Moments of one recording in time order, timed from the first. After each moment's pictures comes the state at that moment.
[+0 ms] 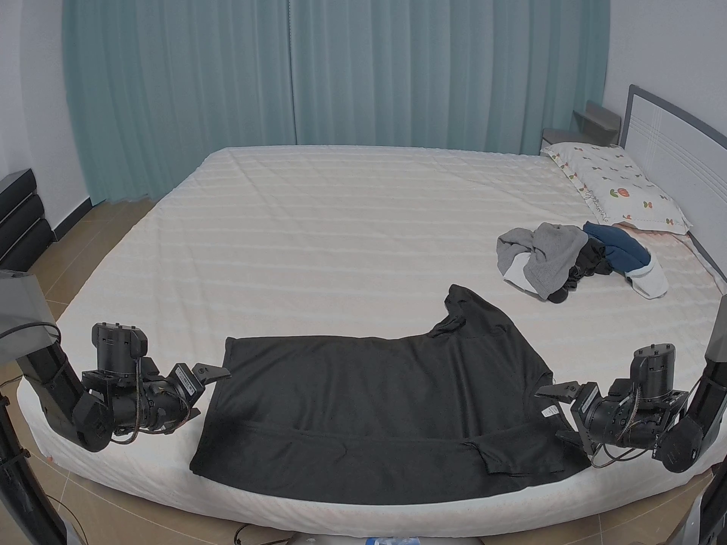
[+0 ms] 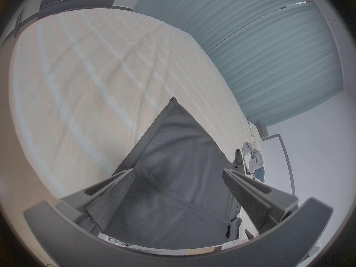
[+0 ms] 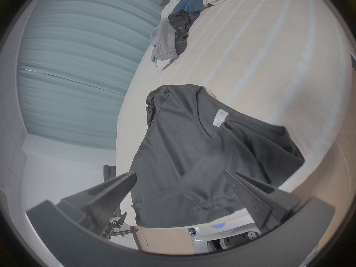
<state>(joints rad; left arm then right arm) -0.06 1.99 -0.39 -0.90 -0.28 -0.86 0.17 1.96 -0.13 -1.19 0.24 1.06</state>
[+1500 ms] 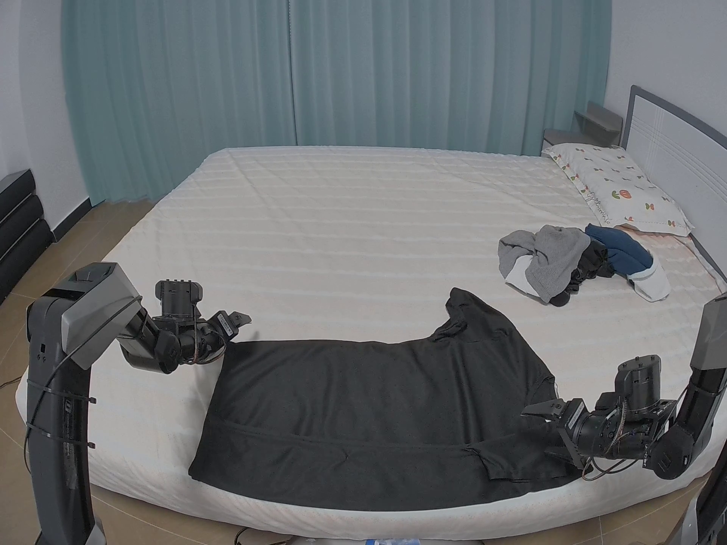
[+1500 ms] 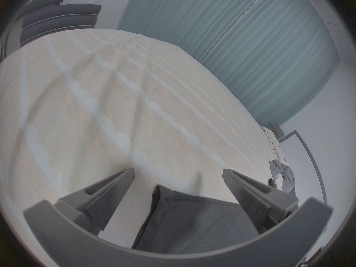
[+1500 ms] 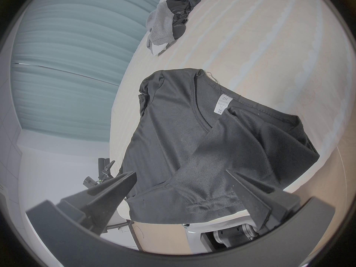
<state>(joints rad) -0.02 2.52 -1.27 -0.63 -0.16 -0.66 0.23 2.02 -0.12 -1.19 0.24 1.06</state>
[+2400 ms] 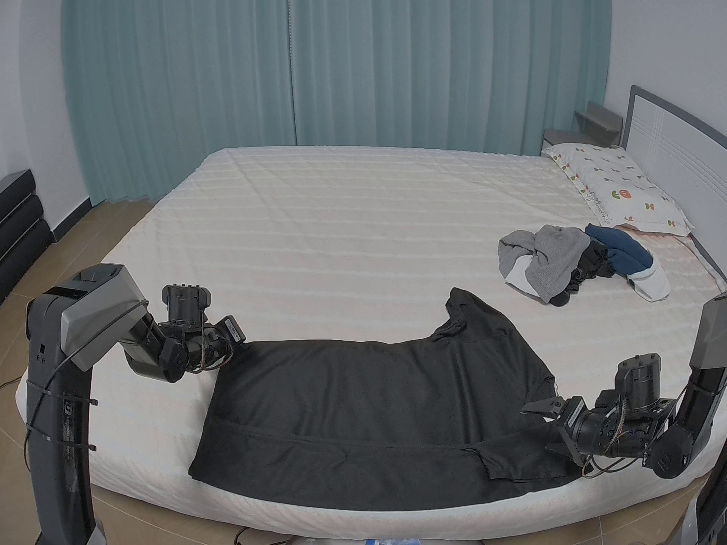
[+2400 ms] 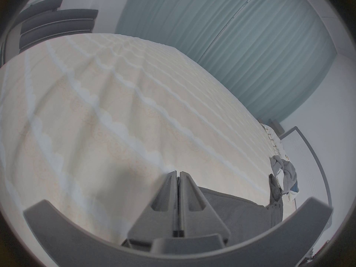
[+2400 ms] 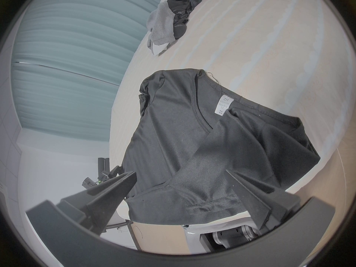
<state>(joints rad) -0.06 2.49 -1.19 -0.69 -0.11 -0.64 0.23 2.02 -0.13 -1.20 0.24 1.04</state>
